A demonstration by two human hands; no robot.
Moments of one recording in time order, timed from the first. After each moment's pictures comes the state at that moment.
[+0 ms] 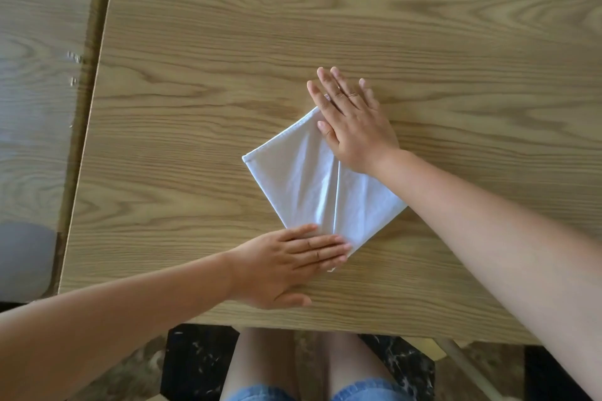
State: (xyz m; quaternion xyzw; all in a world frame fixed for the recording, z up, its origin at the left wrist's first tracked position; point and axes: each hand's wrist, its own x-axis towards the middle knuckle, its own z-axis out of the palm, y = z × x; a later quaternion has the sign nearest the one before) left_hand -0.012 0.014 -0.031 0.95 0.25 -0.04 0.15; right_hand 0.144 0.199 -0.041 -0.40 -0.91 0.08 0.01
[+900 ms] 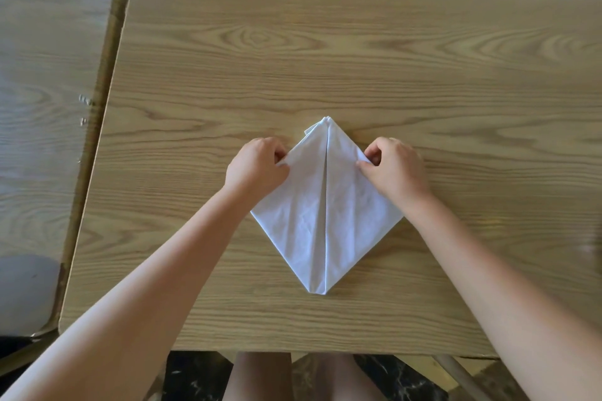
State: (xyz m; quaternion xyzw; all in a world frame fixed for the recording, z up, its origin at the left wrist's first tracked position) left_hand -0.019 0.144 0.012 0.57 0.75 0.09 0.31; right_hand 0.195 0.180 -0.002 -0.65 -0.71 0.25 0.09
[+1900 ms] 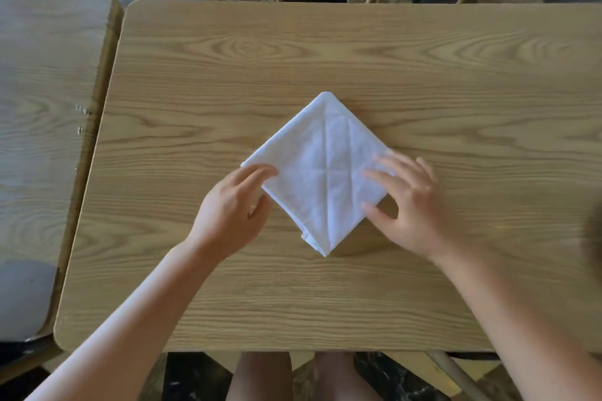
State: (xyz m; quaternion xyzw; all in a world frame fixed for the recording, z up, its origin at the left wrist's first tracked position) left_hand -0.022 0.075 0.031 0.70 0.65 0.21 0.21; right_hand 0.244 0.120 0.029 -0.50 -0.84 0.17 0.10
